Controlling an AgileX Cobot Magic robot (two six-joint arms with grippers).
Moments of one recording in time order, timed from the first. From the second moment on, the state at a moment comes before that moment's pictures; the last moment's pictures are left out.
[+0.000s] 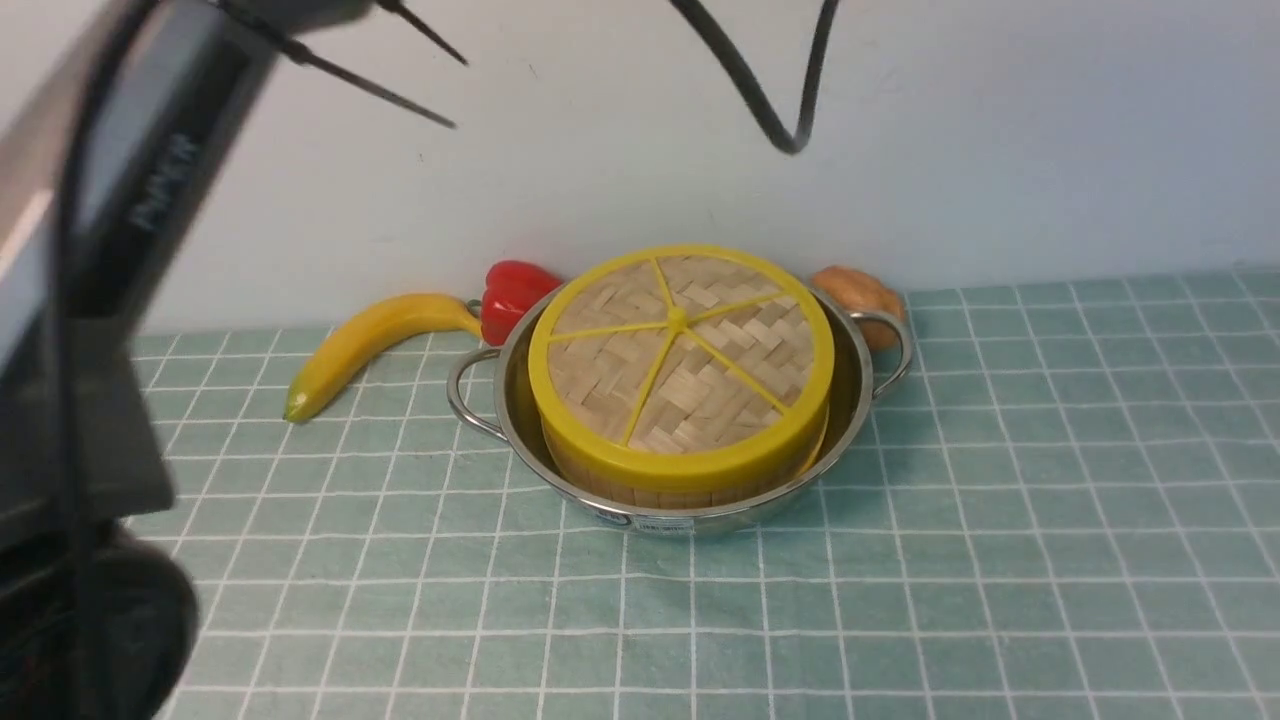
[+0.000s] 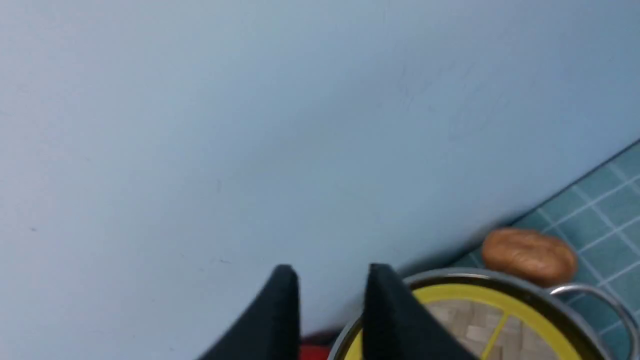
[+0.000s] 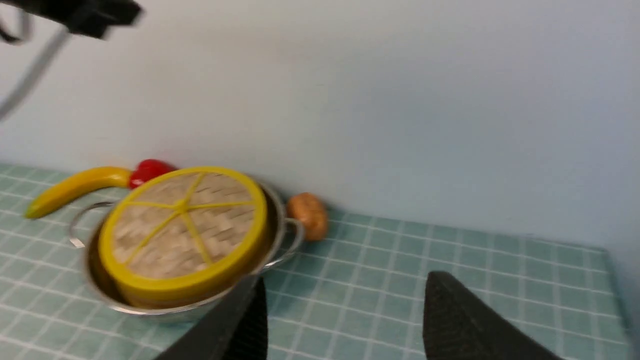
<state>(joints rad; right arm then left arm) 0.40 0.56 -1.29 -0.26 1.23 0.26 -0.63 2.02 -2.58 0.41 1.21 0.03</state>
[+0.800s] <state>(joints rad) 0.40 0.18 -0.72 -0.44 1.23 0.44 -0.66 1.34 -2.07 0.39 1.21 0.05</state>
